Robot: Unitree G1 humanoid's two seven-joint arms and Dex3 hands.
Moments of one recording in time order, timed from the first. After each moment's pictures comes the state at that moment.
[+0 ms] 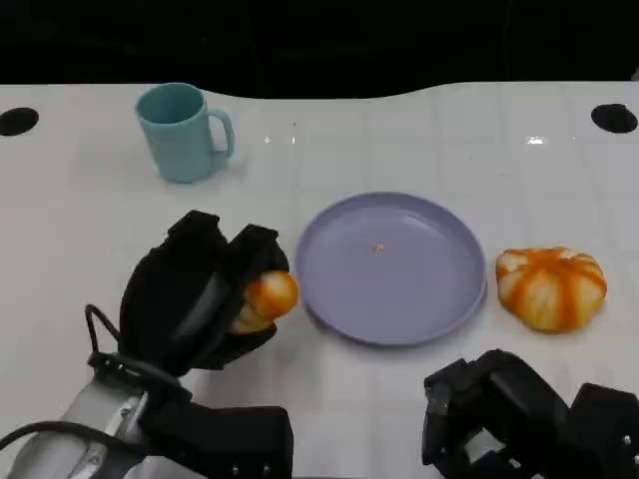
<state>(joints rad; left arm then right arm) -0.29 0.32 -0.43 0.34 0.88 -0.28 0.54 0.01 -0.08 0.16 0.23 0.04 -0.30 0.43</state>
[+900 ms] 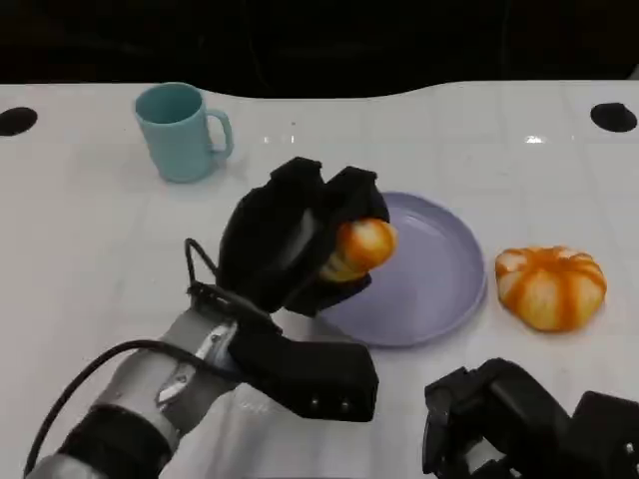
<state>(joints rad) -0.59 0.11 -0.50 0.64 0.82 -0.39 0.54 0.04 -0.08 0.17 0.21 0.05 -0.29 0.43</state>
